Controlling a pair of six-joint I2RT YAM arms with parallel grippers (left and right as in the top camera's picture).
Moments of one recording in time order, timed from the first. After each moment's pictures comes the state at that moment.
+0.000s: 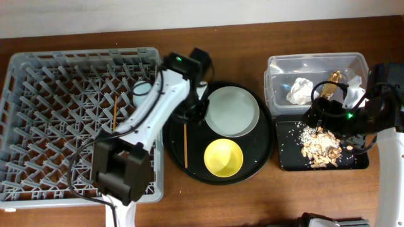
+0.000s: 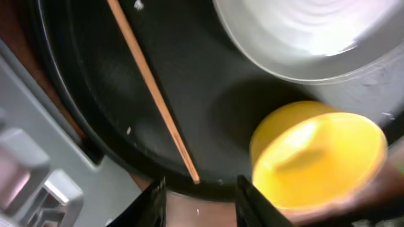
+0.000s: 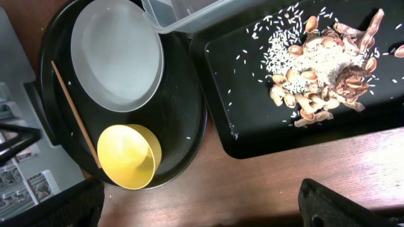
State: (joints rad) left arm -0.53 2.10 1.89 -1.41 0.09 -0.22; right arm -0.29 1.32 1.47 -1.47 -0.29 0.18
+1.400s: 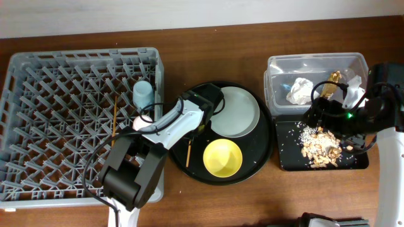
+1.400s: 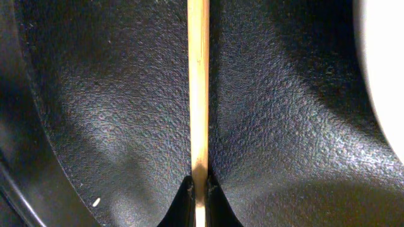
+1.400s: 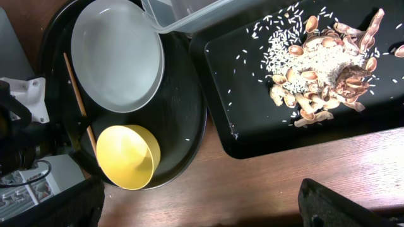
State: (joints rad) left arm -0.63 2.09 1.47 -0.96 -0.15 -0.45; right arm -0.29 1.32 1.47 -1.47 -0.29 0.18
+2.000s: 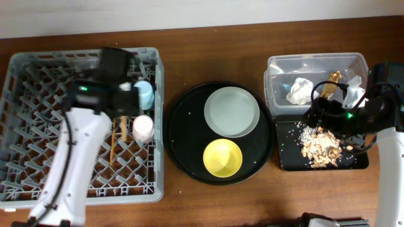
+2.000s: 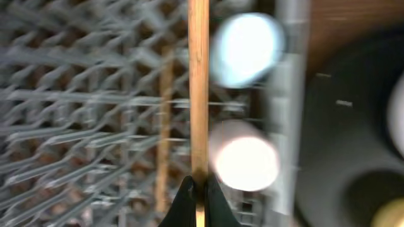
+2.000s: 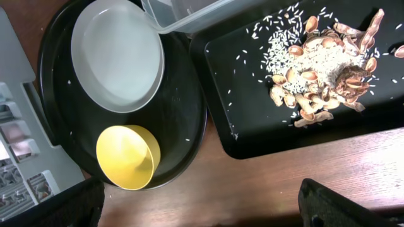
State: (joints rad) left arm -0.15 1.57 1.55 -1.16 -0.21 -0.14; right arm -0.29 1.32 1.47 -1.47 -0.29 0.18
